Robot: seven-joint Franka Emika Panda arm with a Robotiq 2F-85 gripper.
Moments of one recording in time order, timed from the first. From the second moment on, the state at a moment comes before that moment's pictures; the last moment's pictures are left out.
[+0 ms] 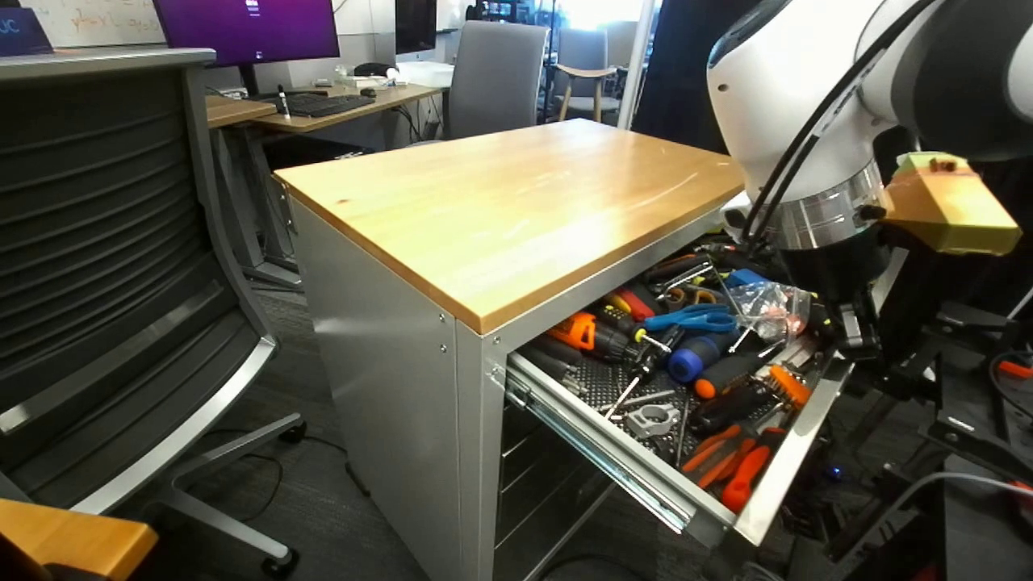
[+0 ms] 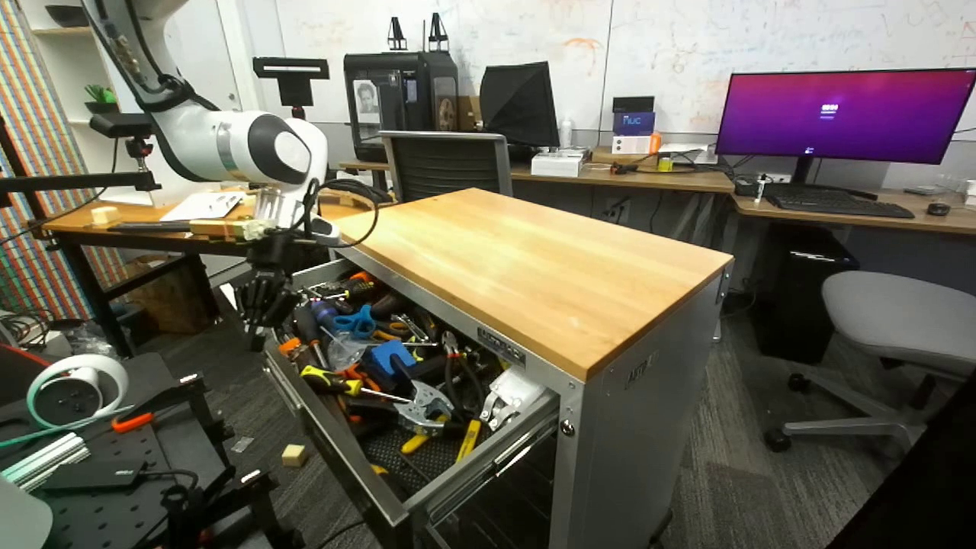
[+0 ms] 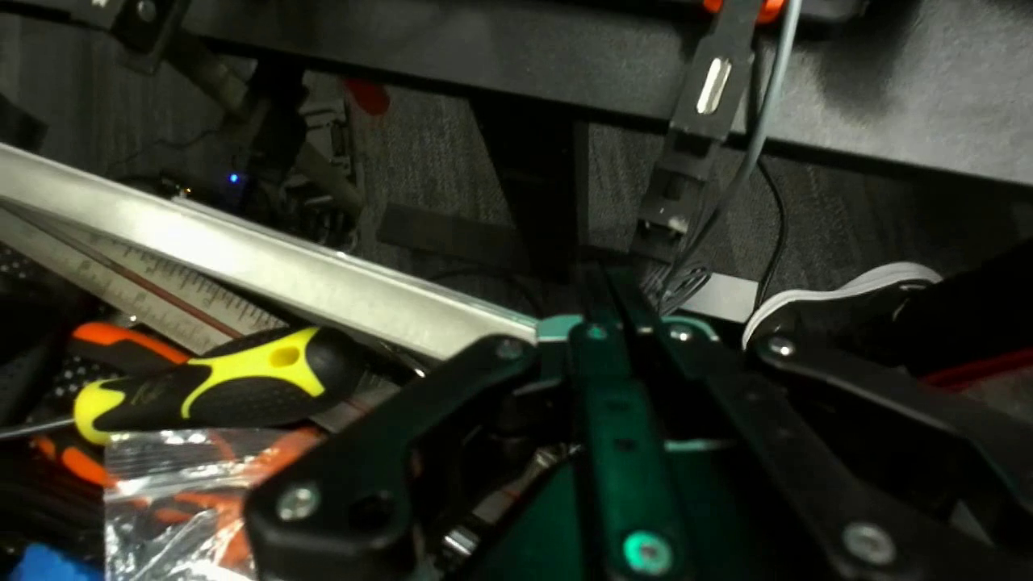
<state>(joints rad) 0.26 0.30 0.16 -2.41 -0.17 2.07 0.27</state>
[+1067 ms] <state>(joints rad) 0.28 0.39 0.07 -2.19 -0.42 2.34 0.46</state>
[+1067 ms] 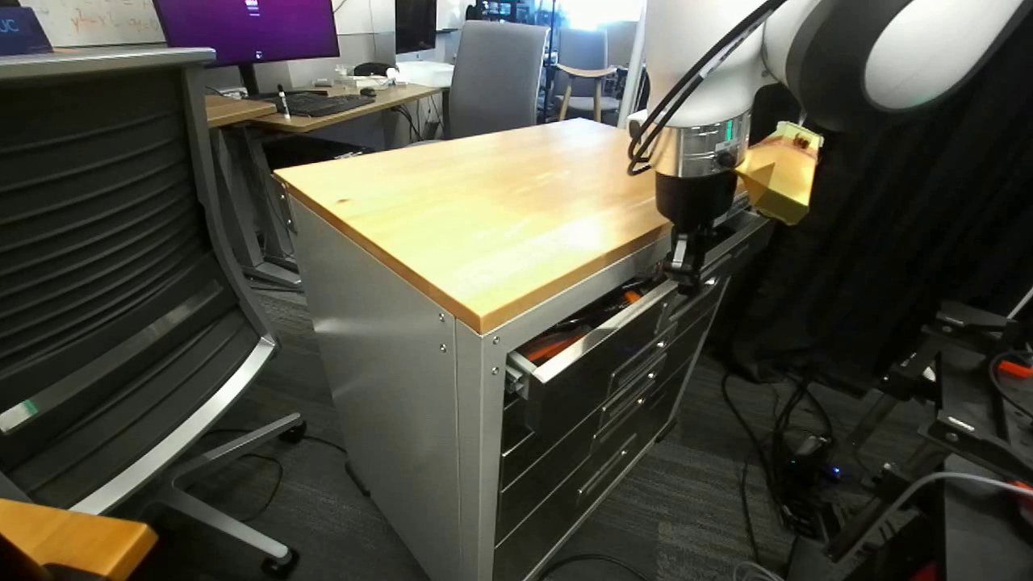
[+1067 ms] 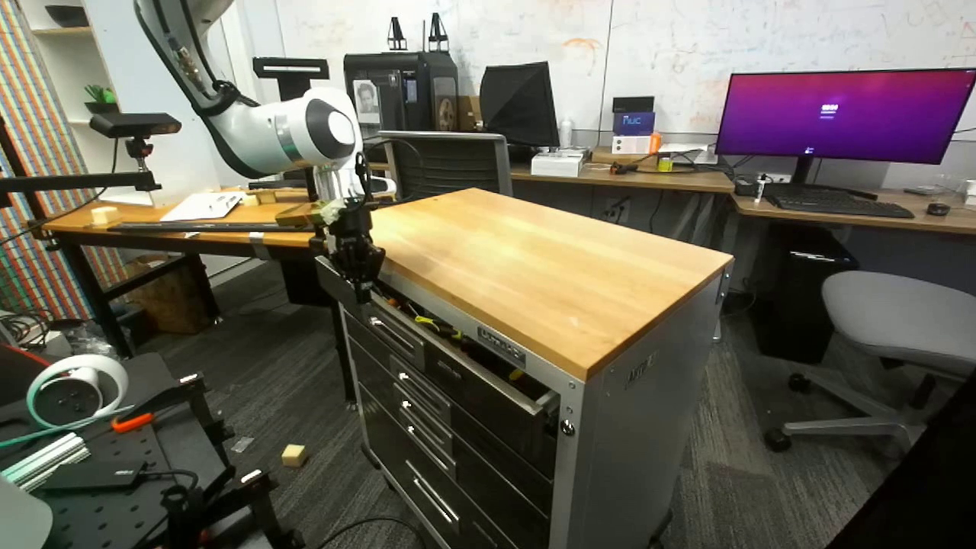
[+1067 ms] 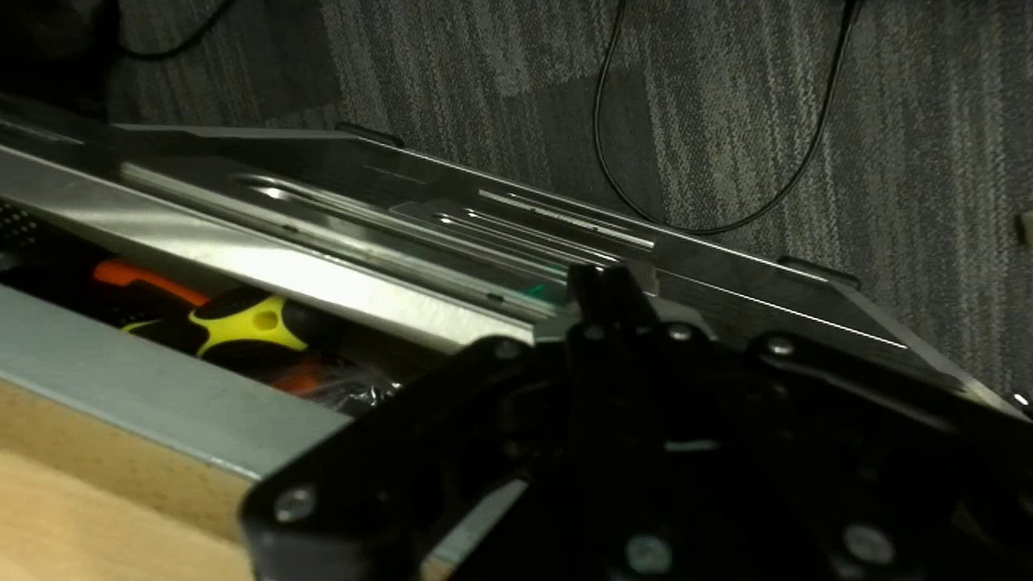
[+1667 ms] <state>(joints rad) 0.38 0.46 0.01 -2.14 -0.65 2.34 0.60</state>
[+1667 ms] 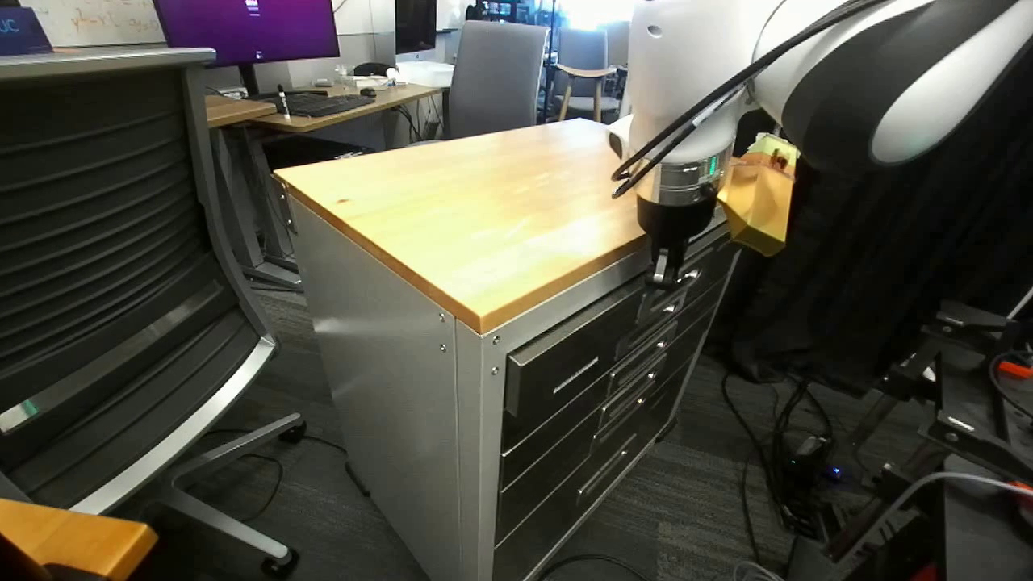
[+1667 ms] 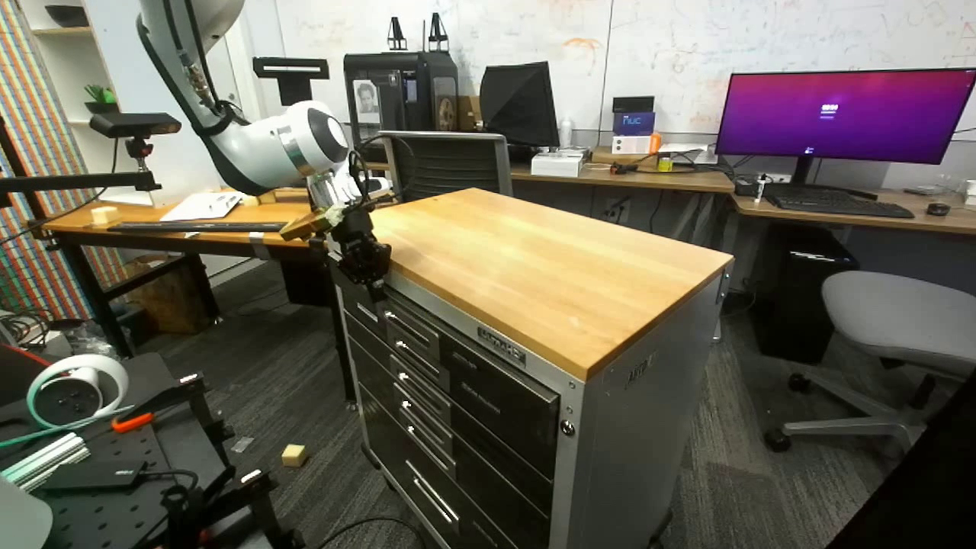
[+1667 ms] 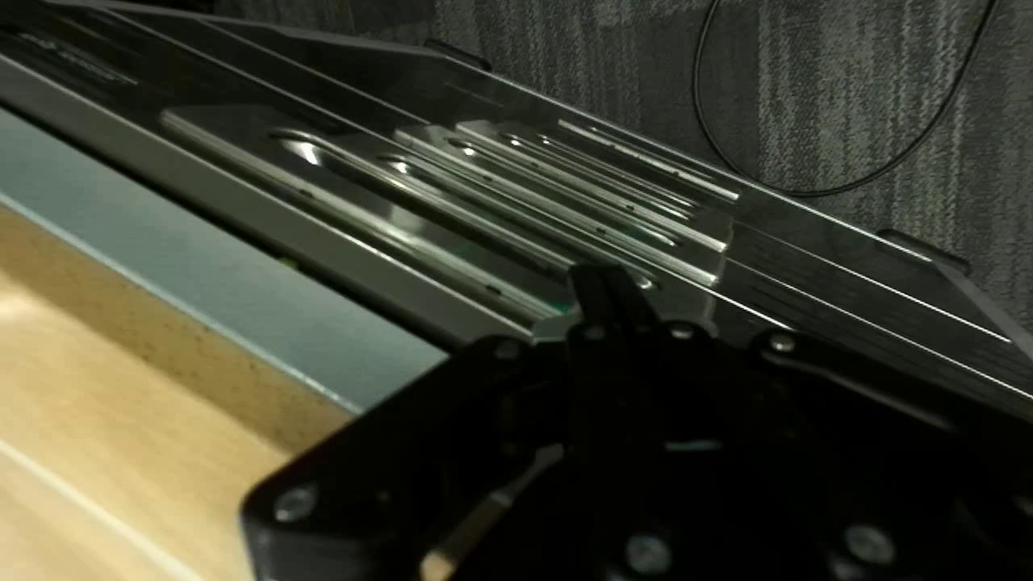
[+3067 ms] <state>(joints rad) 0.26 0.00 0.14 -2.04 -0.01 1.80 0.15</state>
